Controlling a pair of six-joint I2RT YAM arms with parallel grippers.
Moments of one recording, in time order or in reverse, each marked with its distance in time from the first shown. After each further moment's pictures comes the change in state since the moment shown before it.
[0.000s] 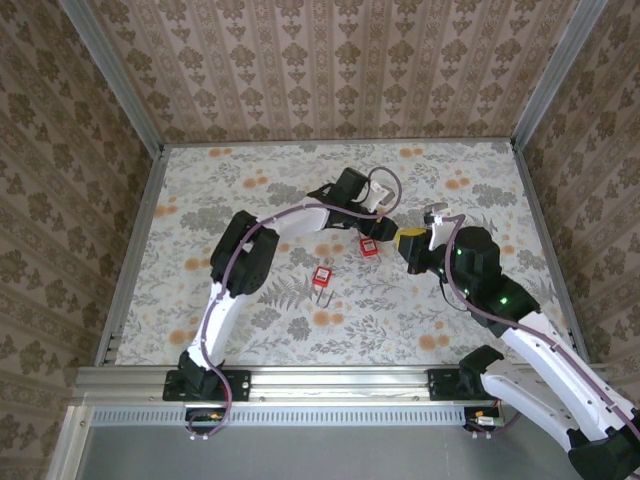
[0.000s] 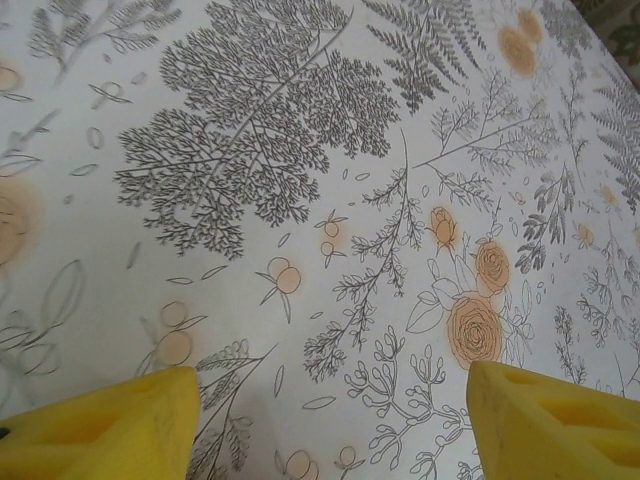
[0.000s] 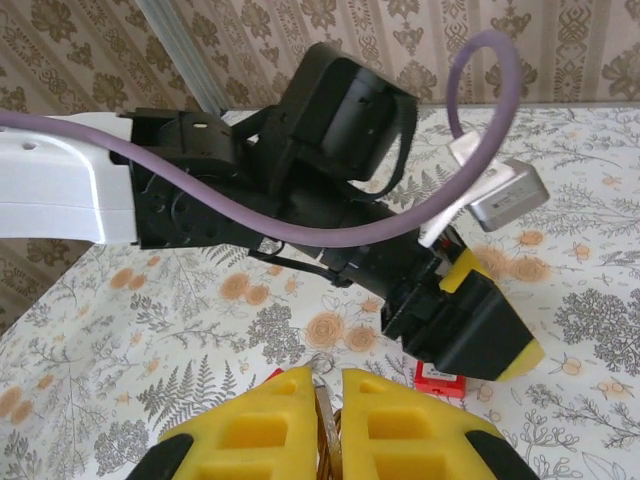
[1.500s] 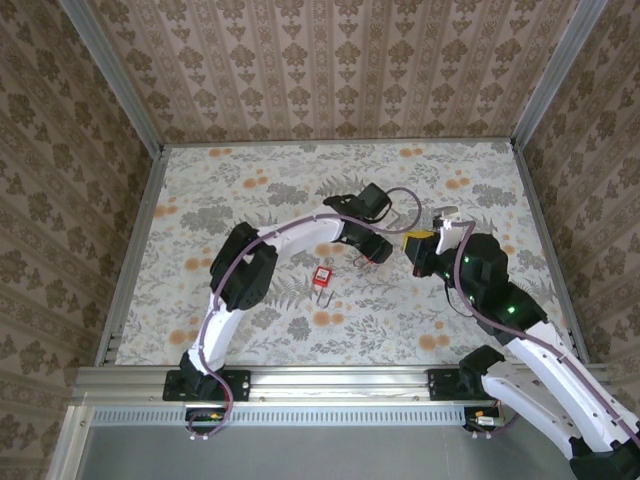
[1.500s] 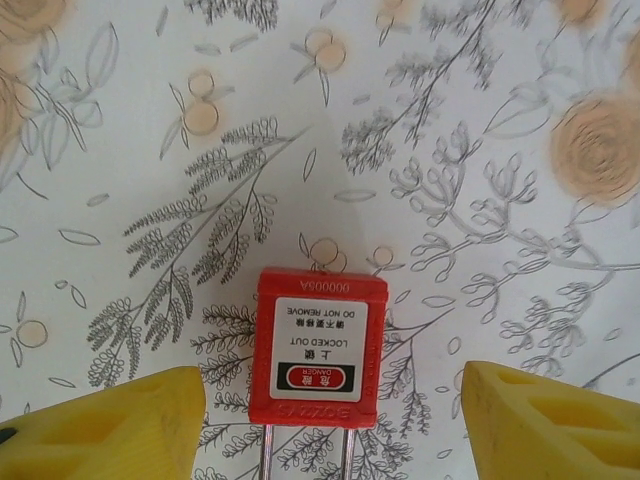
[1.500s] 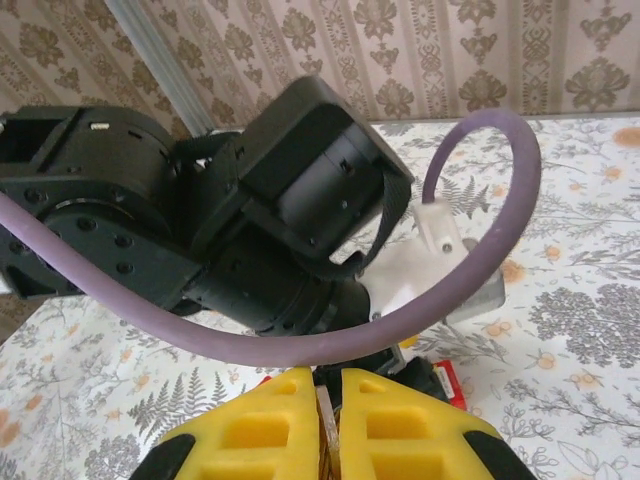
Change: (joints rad) left arm -0.151 -0.102 0.005 -0.393 -0.486 0.109; right arm -0.004 -0.074 -0.017 -0.030 0.054 0.016
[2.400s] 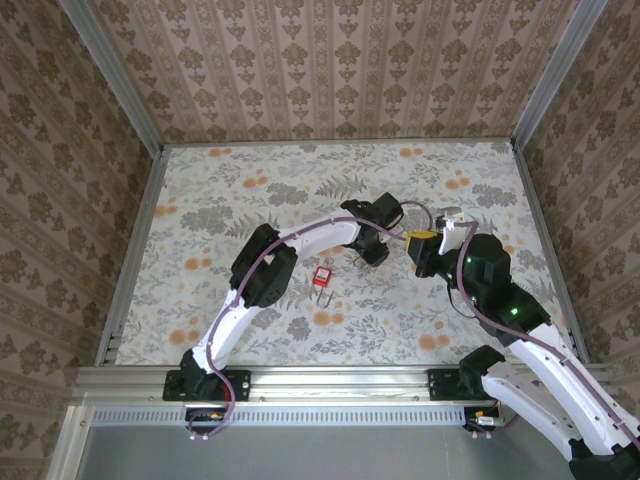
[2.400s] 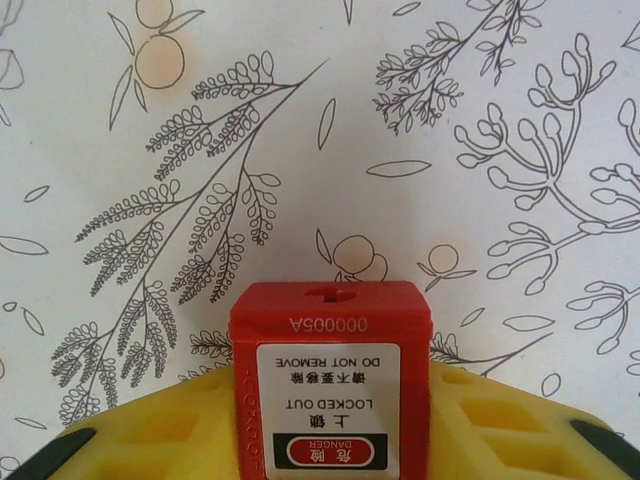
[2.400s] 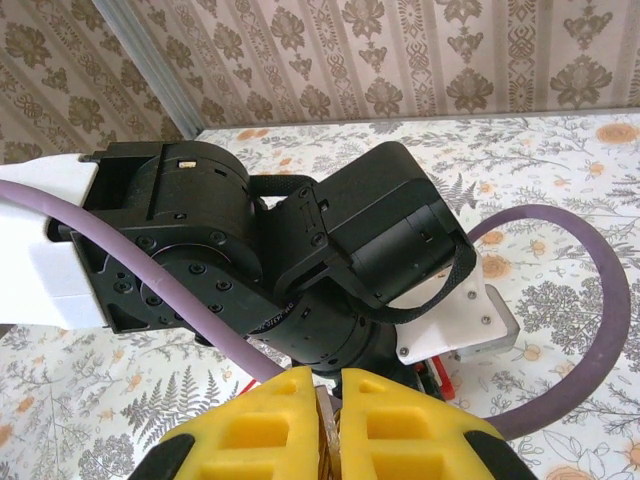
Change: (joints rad) left arm -0.030 0.146 0.153 -0.133 -0.117 0.056; right arm -0.004 -0.011 0.013 -0.034 0.007 0.000
